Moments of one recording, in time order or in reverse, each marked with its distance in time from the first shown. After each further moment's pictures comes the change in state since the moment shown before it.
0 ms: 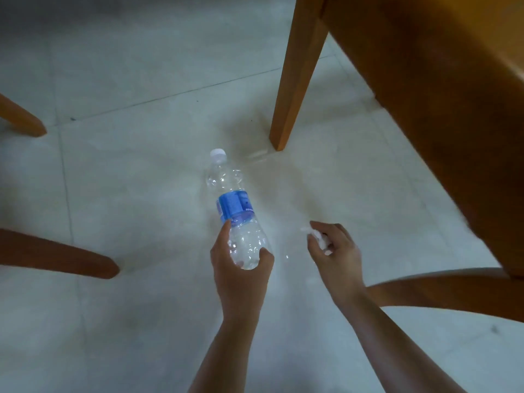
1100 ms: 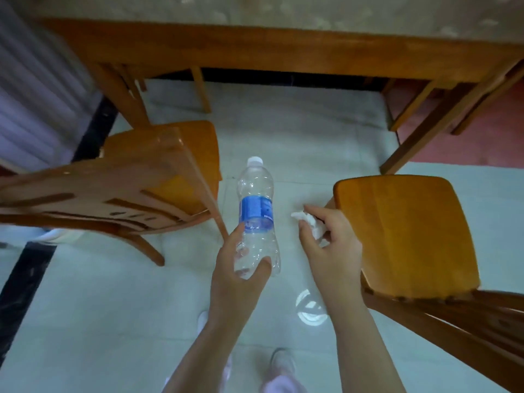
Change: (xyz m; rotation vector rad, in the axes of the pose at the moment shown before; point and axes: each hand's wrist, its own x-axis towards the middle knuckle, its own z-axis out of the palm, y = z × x) left_hand -0.232 0.426 -0.378 -0.220 0.100 0.039; right_hand -0.138 -0.565 -0.304 0.135 -0.237 -0.361
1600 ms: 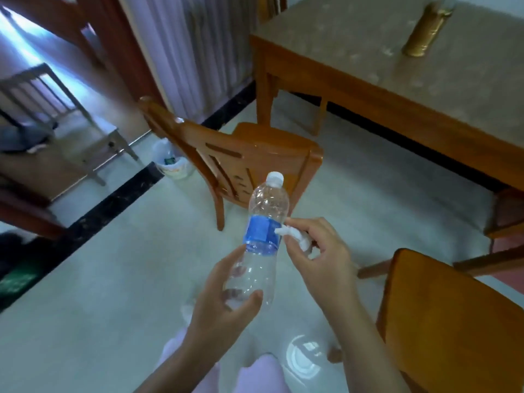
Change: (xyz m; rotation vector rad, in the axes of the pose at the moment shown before) left_hand -0.150 0.055 -0.104 -0.107 0.362 -0.009; right_hand -0.058 -0.131 -0.001 0.155 -0.640 -0.402
